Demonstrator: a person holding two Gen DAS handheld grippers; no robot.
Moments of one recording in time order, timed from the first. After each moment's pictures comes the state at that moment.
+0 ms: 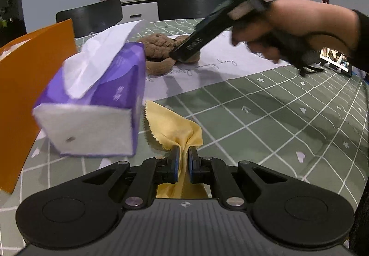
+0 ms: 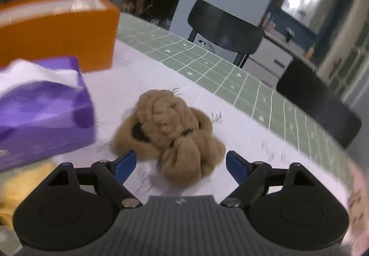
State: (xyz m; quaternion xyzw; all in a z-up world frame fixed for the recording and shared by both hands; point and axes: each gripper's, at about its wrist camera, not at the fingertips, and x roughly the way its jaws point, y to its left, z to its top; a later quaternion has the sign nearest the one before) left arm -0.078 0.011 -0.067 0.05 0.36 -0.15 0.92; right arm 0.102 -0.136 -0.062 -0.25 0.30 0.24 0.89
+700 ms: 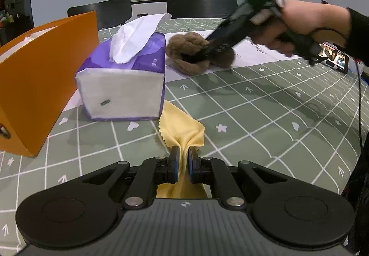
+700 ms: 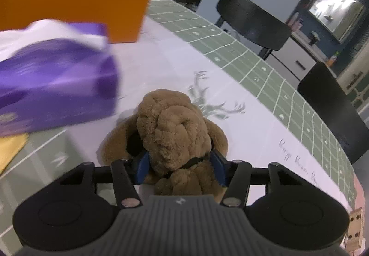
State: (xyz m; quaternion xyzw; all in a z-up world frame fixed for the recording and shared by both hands) left arm -0.125 0.046 -0.065 0.05 0.35 -0.14 0.92; right arm 0.083 -0.136 -0.069 -0.30 0.34 0.29 0.85
